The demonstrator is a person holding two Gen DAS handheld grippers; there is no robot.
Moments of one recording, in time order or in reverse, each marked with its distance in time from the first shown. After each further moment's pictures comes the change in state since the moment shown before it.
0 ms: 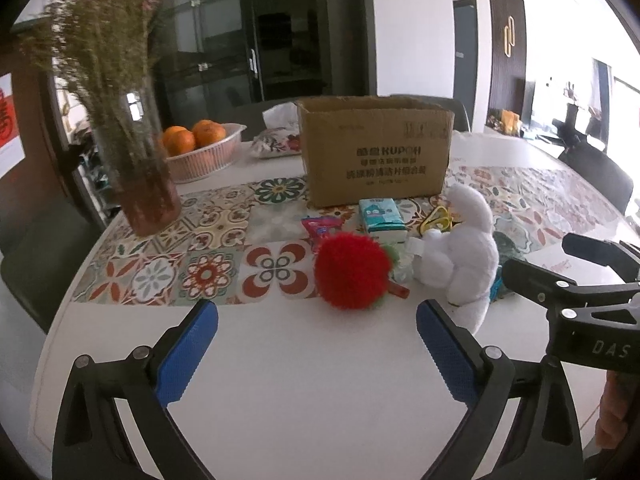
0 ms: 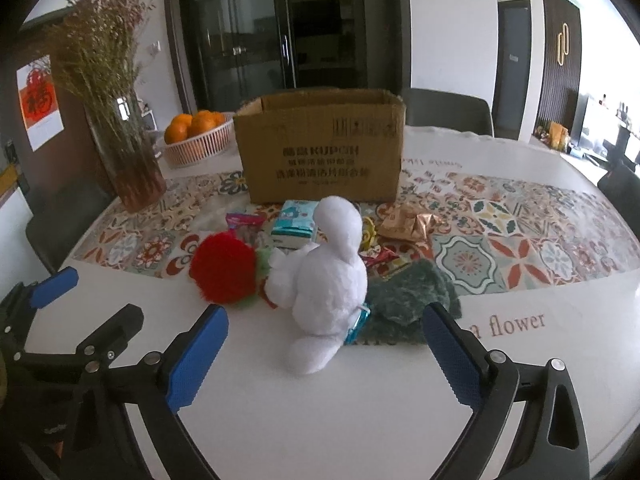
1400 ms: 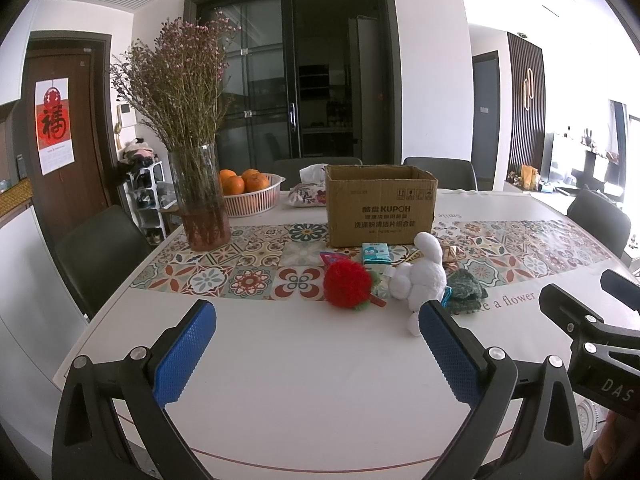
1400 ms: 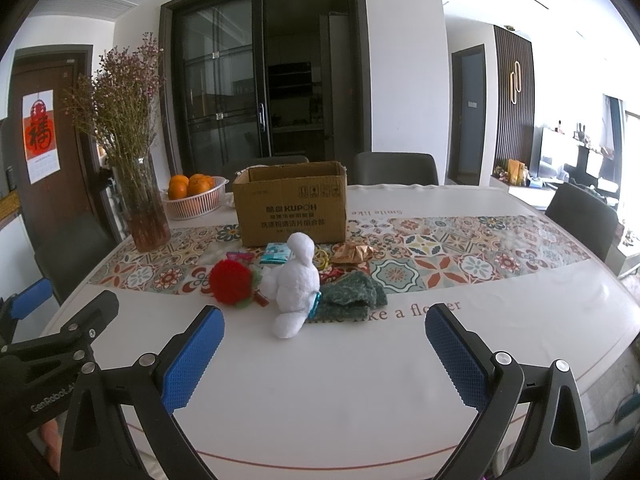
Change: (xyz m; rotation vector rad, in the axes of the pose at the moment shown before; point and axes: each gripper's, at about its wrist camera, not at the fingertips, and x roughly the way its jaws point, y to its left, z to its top) left arm -0.157 -0.027 -0.044 -0.111 -0.219 0.117; right arm -0.152 -0.010 -0.062 0.040 -0.239 -0.103
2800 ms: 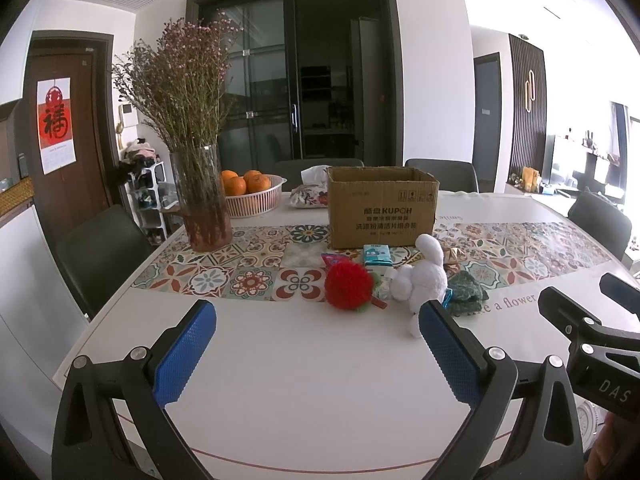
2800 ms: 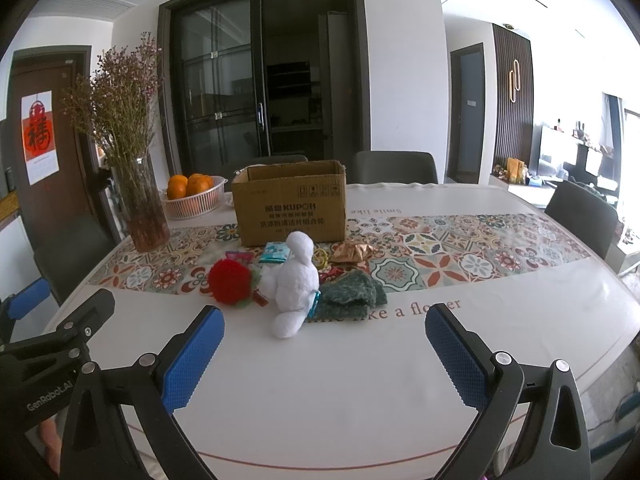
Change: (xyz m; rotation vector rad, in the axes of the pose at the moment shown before) left arm -0.001 0.000 0.002 -0.003 -0.004 0.003; right arm 0.000 -0.002 0.002 0.002 0.003 0.001
